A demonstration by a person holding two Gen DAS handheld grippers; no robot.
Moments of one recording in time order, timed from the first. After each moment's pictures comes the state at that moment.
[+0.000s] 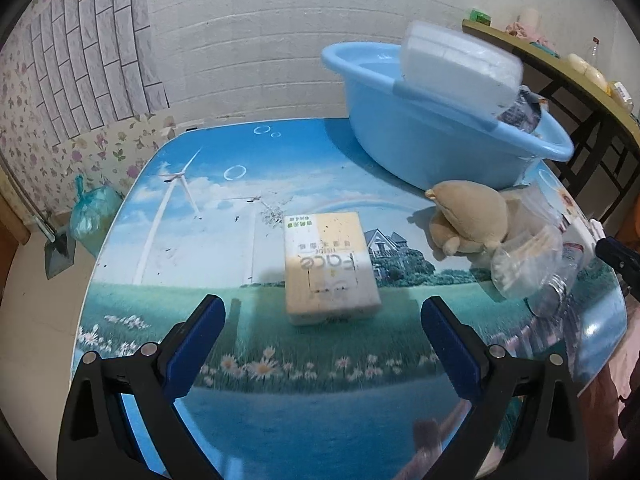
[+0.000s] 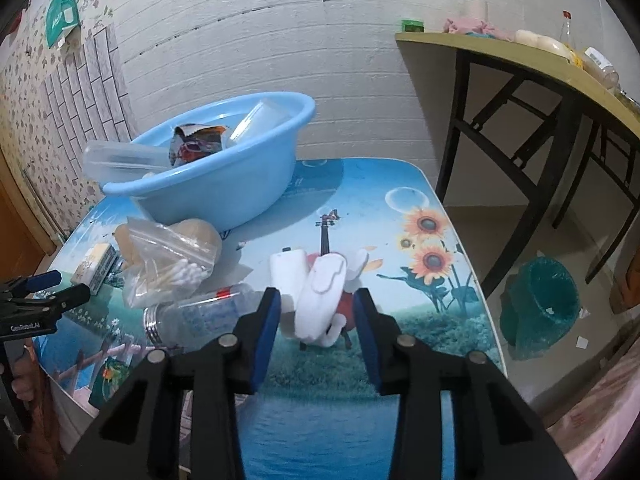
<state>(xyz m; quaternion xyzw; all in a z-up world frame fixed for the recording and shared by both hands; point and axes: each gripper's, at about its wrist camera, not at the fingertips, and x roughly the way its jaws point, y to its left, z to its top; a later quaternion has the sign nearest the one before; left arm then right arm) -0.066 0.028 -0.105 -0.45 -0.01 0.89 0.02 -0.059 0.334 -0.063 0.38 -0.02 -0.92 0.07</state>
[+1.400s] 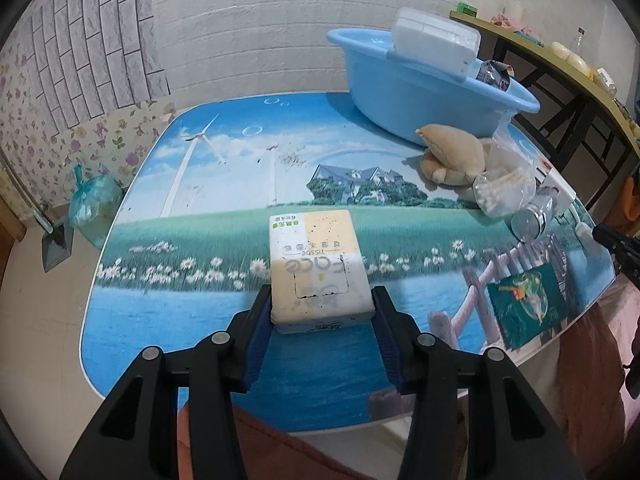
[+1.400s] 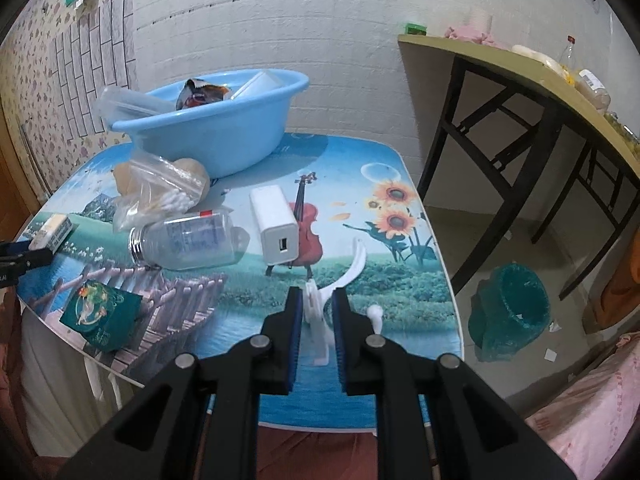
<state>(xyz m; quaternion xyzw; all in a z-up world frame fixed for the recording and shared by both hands) -0.009 0.008 -0.107 -0.46 -0.01 0.89 0.04 -0.016 0.346 -0.070 0.38 0.05 -0.92 0.06</state>
